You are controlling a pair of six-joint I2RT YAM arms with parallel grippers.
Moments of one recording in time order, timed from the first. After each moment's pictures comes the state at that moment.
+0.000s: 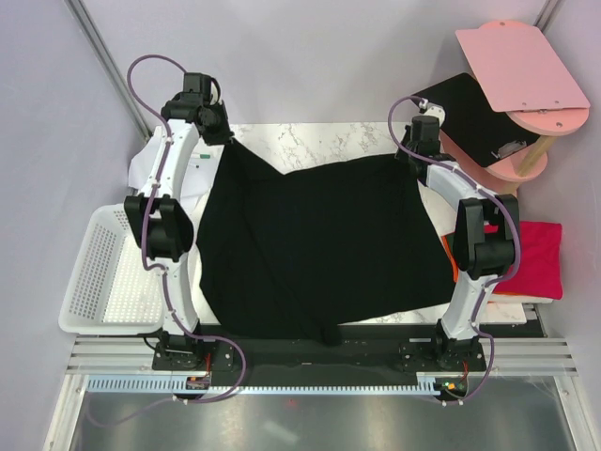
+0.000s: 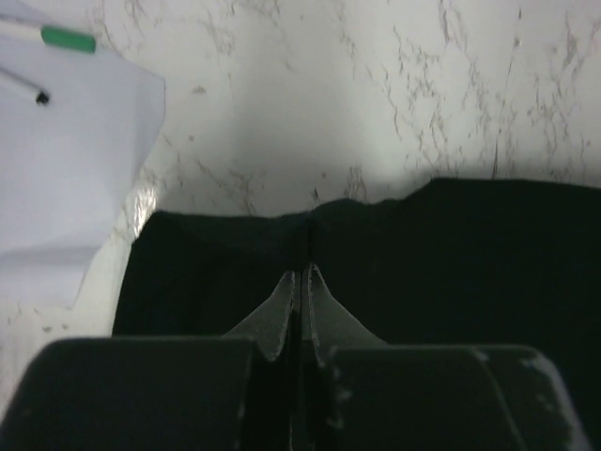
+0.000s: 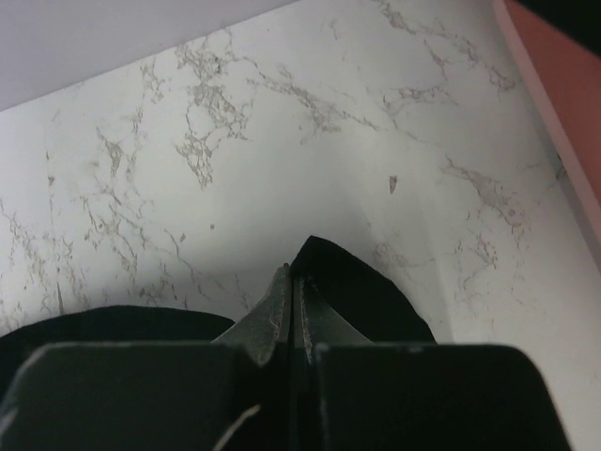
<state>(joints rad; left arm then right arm) -0.09 2.16 2.27 -0.94 0.08 -0.30 0.10 1.93 1.43 0.00 0.19 0.35</state>
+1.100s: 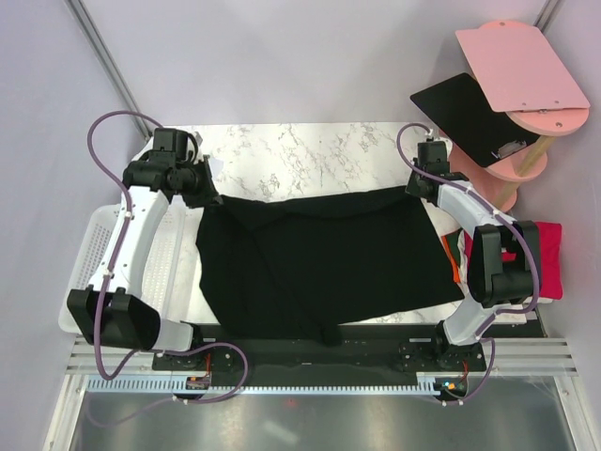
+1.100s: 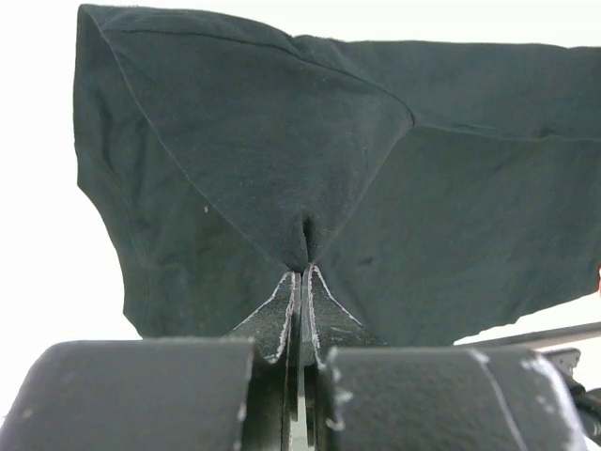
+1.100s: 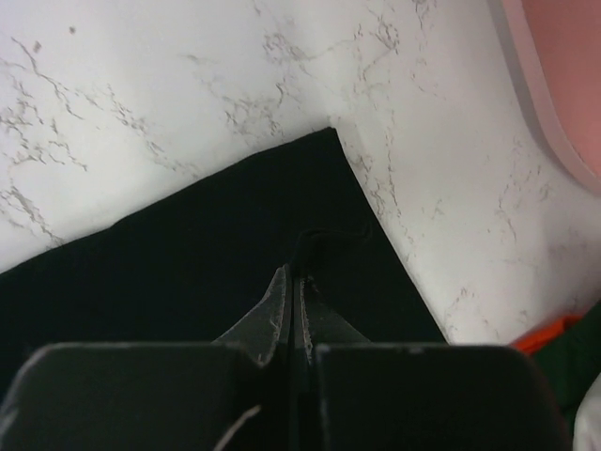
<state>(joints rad) -0.09 1.41 1.47 -1.01 0.18 -0.35 0.10 1.69 1.19 -0.27 0.21 0.34</state>
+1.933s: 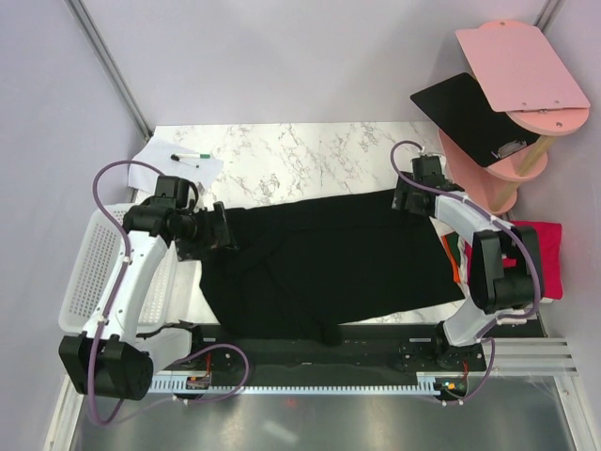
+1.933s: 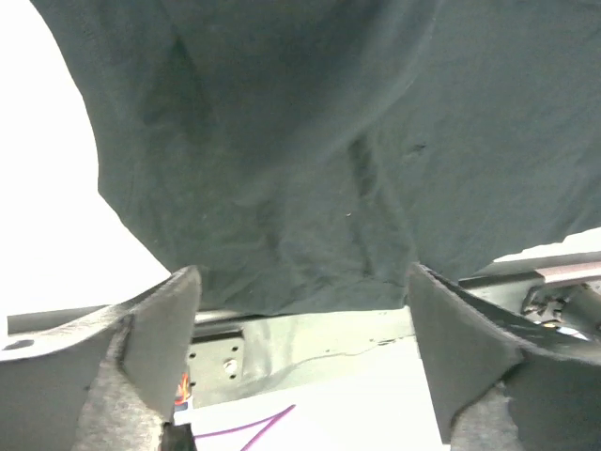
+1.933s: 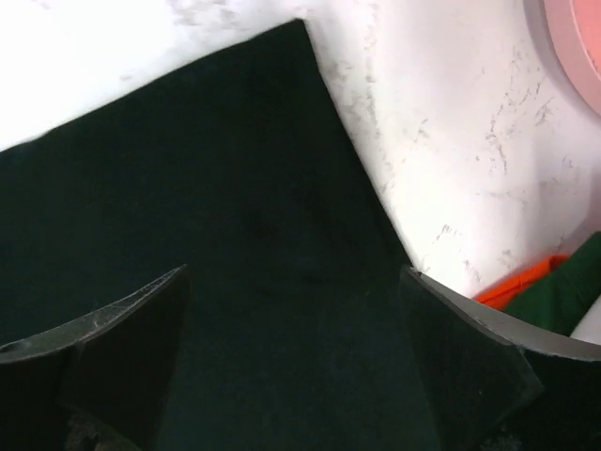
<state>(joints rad) -0.09 1.14 1.09 -1.07 0.23 -0.36 0.12 1.67 1.07 -0.31 0.26 0.30</state>
